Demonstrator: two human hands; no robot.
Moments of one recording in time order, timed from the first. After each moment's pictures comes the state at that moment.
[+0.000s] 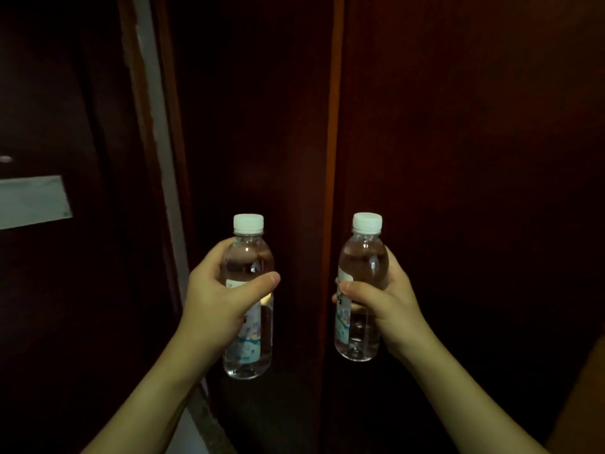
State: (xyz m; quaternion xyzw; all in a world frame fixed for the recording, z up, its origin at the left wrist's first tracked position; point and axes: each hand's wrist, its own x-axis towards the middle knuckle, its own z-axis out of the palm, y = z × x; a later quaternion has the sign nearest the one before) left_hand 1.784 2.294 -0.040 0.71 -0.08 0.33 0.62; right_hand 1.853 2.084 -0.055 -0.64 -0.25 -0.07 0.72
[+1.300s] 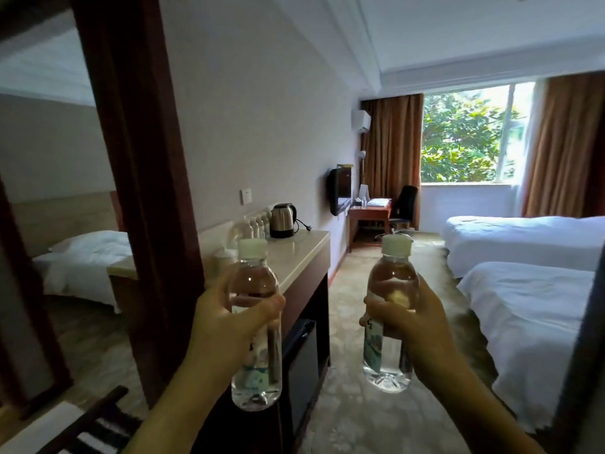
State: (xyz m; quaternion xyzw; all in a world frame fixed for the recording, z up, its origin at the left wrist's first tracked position) left_hand 1.237 1.643 -0.028 0.34 -0.60 -0.38 0.61; right_hand 1.009 1.679 -0.047 -0.52 0.43 -0.68 0.28
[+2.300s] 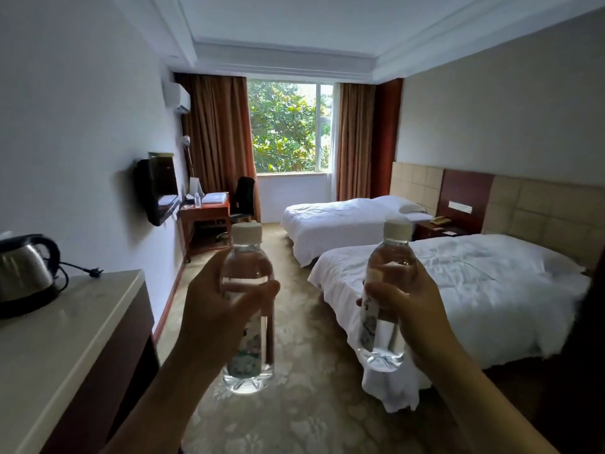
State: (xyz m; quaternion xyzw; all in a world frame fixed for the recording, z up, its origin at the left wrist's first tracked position) left_hand 0.838 1.172 -0.044 0.14 -0.72 -0.51 0.46; right_hand 0.667 1.339 -0.056 -0.33 0.60 -0.73 0.05
